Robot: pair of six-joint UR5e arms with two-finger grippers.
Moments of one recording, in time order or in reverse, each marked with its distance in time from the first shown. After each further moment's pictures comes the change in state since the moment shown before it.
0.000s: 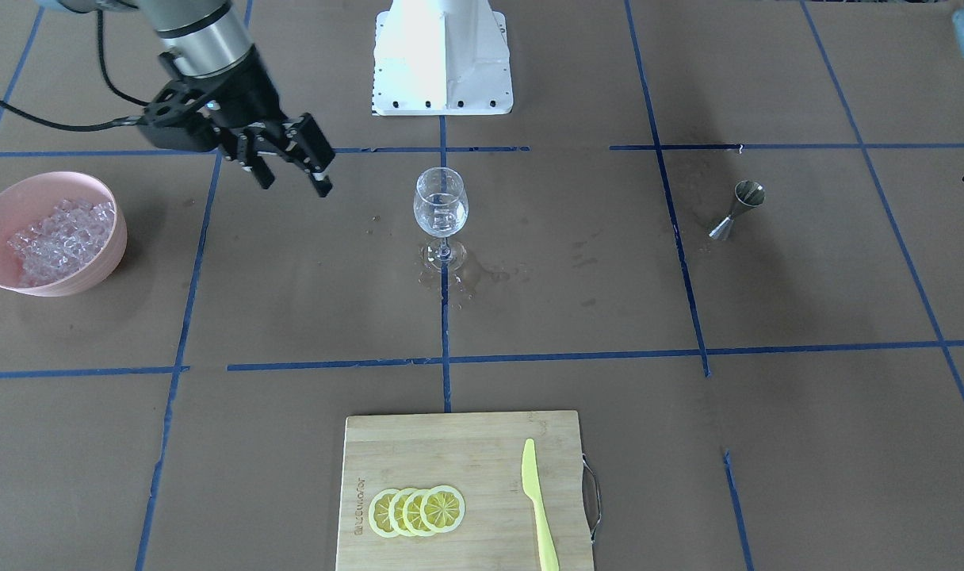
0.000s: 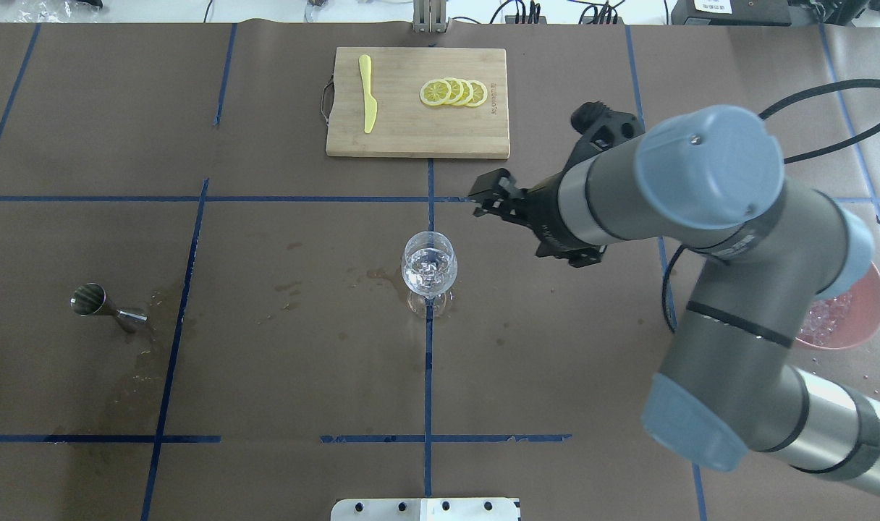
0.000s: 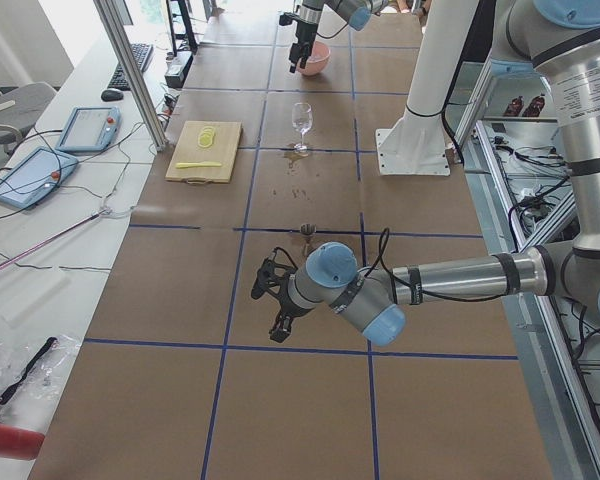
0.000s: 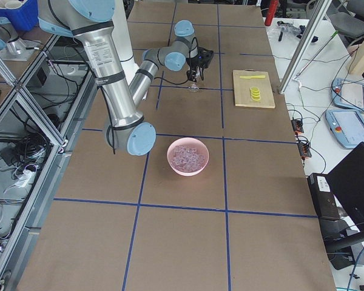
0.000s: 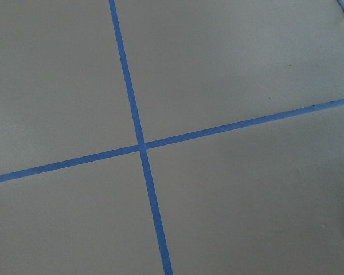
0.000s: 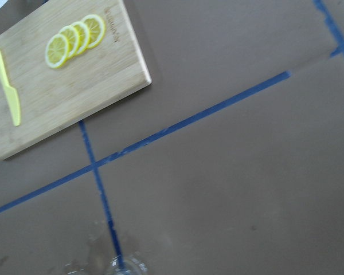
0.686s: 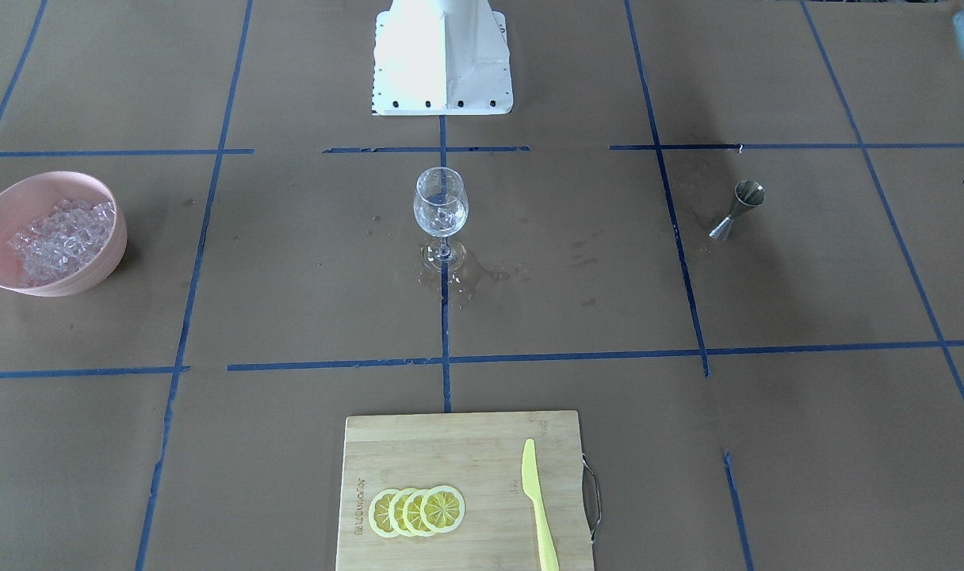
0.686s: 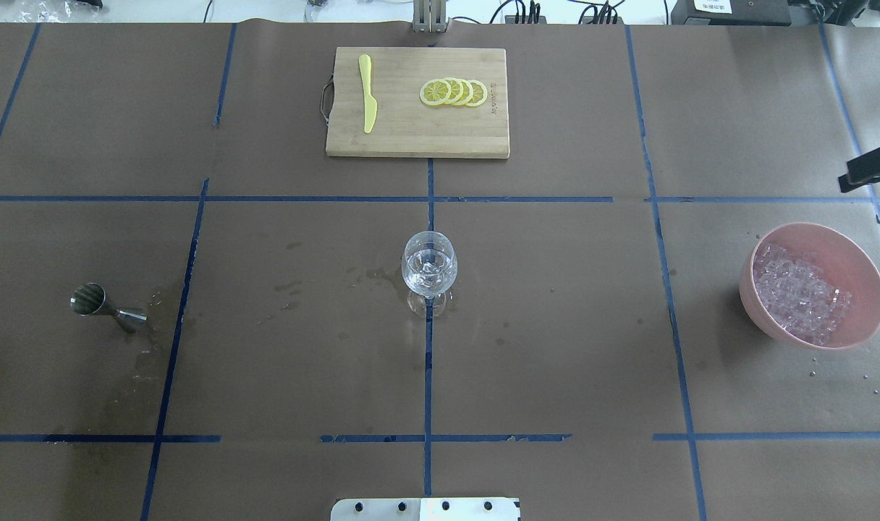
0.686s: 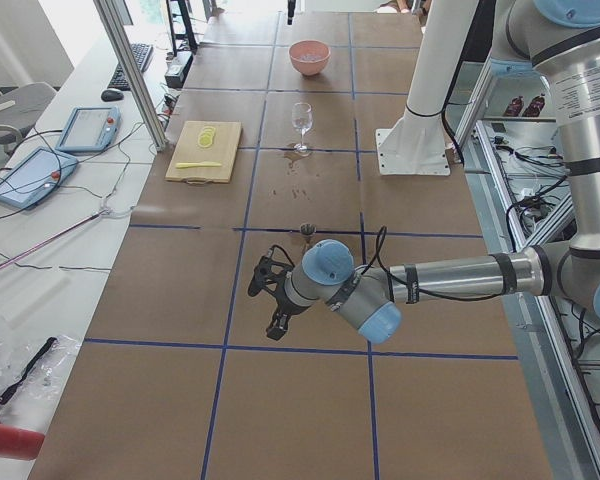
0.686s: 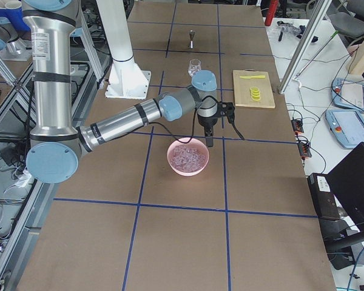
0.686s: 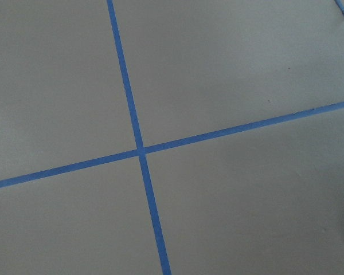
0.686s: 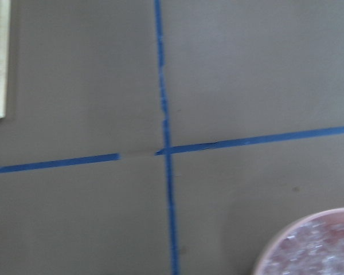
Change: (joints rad) left arm 0.001 -0.014 0.000 0.010 0.000 0.005; right arm 0.560 -0.368 -0.130 -0.015 0.287 -1.104
